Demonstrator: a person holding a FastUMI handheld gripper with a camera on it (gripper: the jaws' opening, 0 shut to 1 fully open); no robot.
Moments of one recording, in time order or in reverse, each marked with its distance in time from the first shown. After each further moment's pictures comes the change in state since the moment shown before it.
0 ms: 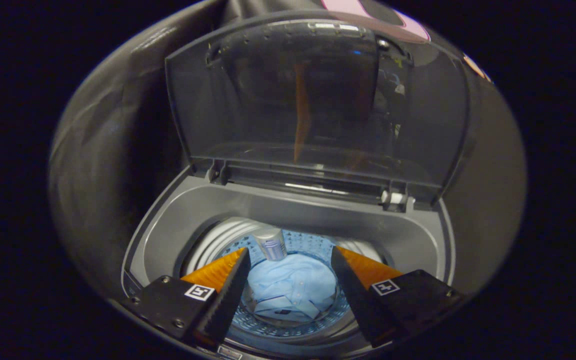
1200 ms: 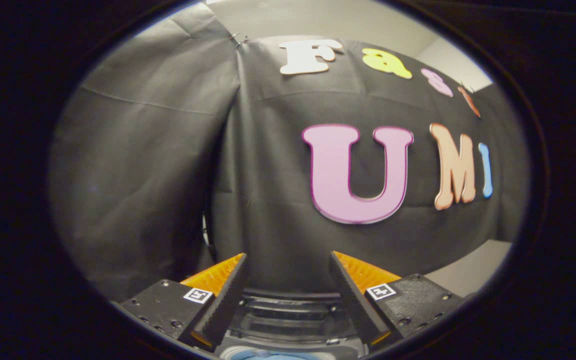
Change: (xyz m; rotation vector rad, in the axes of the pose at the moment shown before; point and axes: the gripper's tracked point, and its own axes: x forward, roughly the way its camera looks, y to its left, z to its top) arm -0.166 -0.004 0.315 -0.051 -0.800 -0.262
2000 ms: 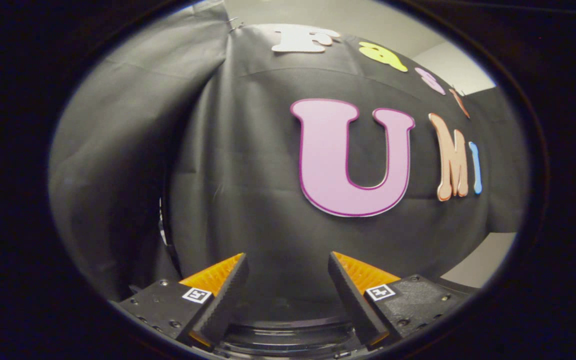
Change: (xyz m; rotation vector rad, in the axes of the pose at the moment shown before) arm 0.089 0.011 -0.083 -0.023 0.083 -0.126
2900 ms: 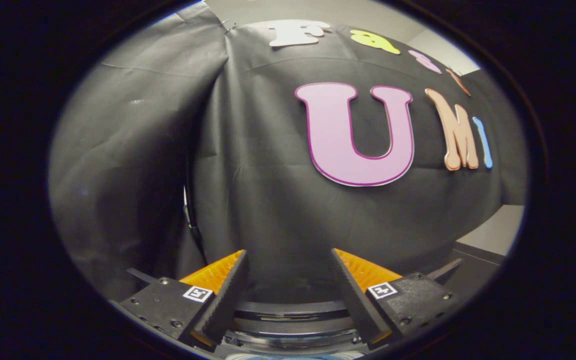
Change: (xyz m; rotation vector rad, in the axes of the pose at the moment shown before) arm -0.014 0.002 -0.031 0.098 0.018 0.056
